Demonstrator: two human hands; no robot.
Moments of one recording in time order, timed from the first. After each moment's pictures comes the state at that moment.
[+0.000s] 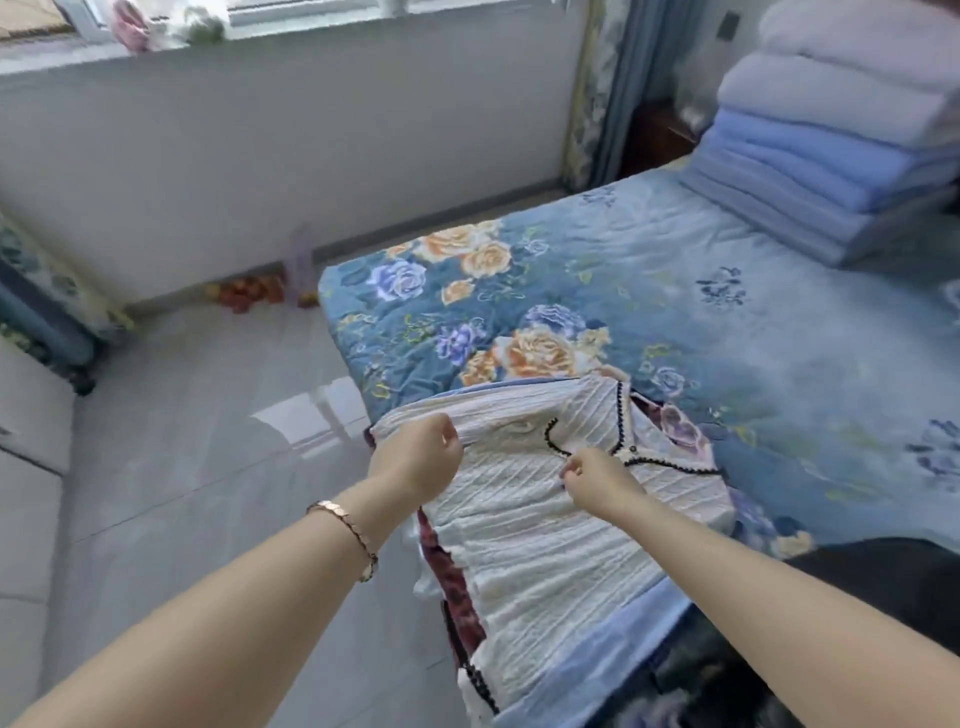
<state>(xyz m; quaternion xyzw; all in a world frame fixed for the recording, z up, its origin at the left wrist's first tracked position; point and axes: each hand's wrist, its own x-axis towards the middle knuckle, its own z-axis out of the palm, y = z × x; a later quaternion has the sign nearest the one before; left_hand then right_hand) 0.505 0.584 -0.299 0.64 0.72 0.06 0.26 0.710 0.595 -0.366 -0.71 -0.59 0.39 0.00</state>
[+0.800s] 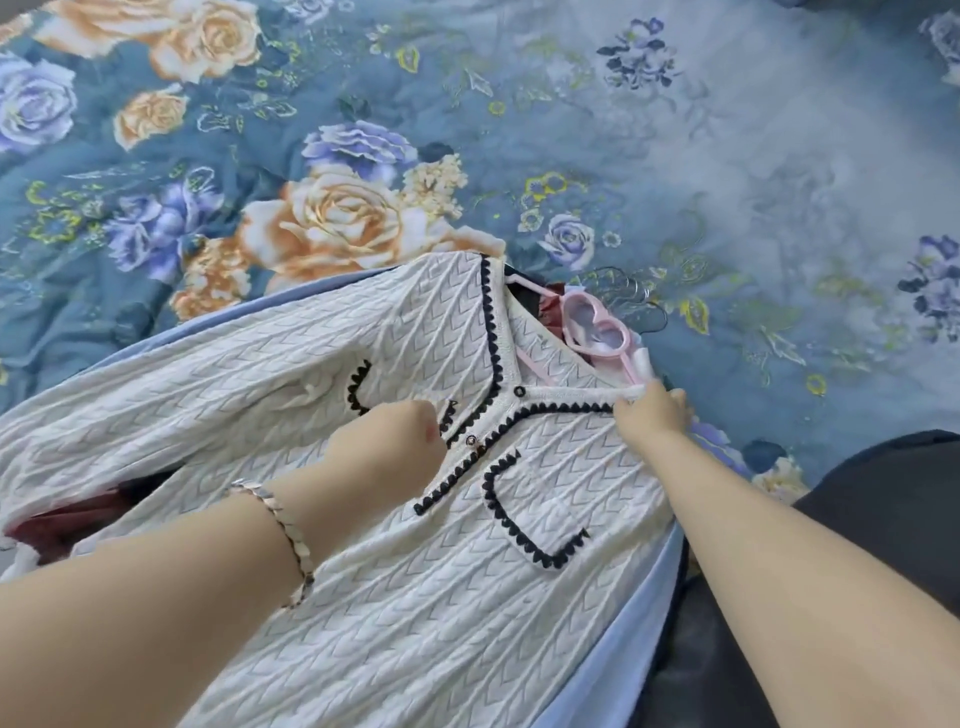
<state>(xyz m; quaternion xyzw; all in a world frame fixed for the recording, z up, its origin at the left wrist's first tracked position) 0.731 0.771 -0.602 0.73 0.59 -0.16 0.32 0.981 0.741 -0.686 -0.92 -0.30 0.27 -0.01</state>
